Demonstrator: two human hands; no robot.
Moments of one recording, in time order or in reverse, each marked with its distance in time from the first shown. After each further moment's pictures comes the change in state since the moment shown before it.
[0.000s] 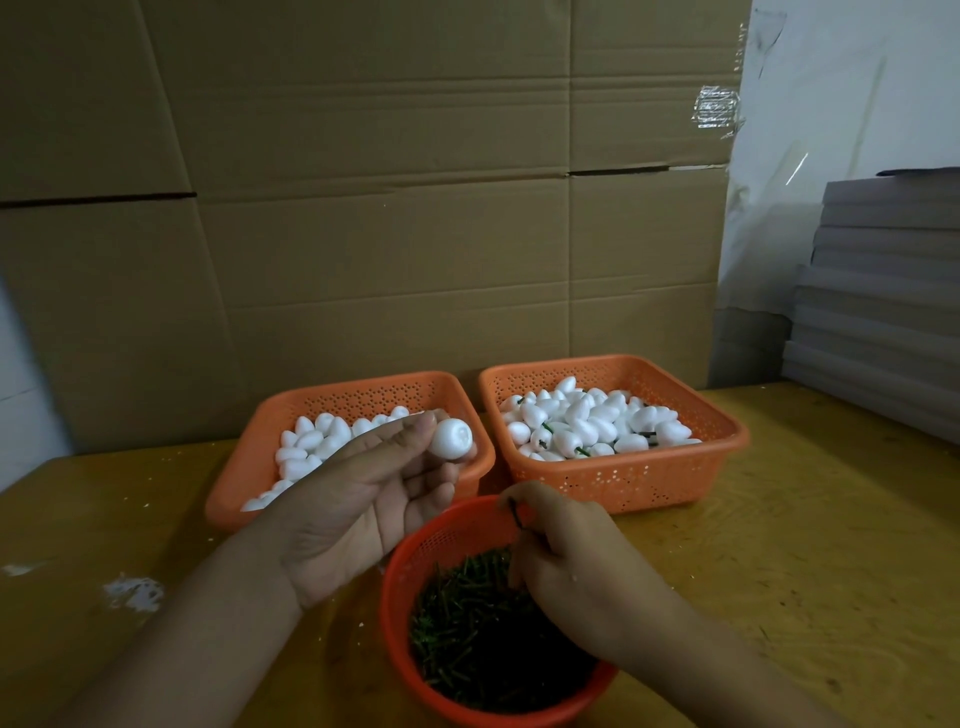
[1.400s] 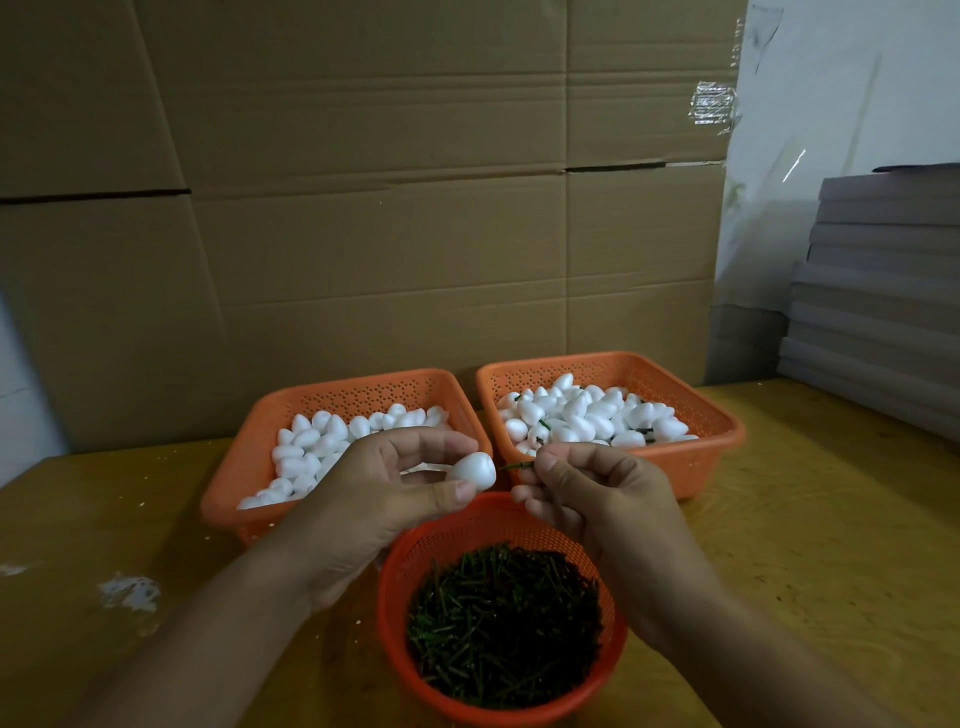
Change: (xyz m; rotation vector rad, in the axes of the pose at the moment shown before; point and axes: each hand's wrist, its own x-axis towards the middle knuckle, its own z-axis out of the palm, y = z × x) left_hand -0.002 -0.012 -0.002 0.554 0.001 0.145; right_hand 0.004 -0.006 -0.015 1.174 0.290 0.238
